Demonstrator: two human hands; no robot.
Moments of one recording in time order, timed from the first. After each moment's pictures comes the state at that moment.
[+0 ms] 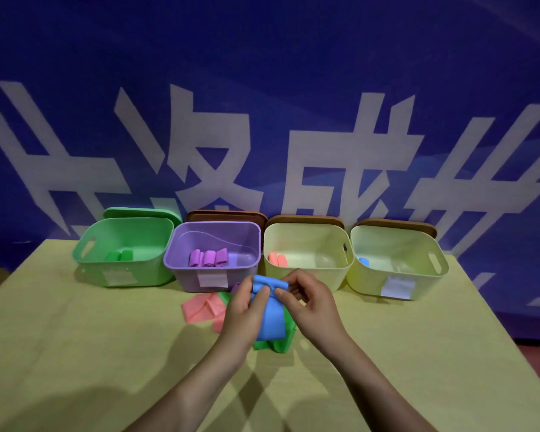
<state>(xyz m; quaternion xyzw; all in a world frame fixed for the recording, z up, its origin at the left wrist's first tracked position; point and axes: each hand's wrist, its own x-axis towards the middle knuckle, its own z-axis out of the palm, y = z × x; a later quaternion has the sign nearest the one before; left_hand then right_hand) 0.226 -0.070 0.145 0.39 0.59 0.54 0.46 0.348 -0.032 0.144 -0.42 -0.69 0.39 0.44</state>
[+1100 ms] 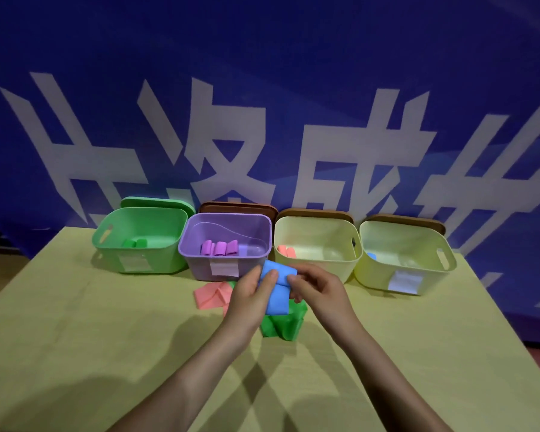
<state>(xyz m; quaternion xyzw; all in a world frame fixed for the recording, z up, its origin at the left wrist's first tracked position) 0.217 -0.083 0.158 0.41 0.57 0.55 0.45 0.347 -0.050 0.163 -0.41 -0.60 0.54 0.43</state>
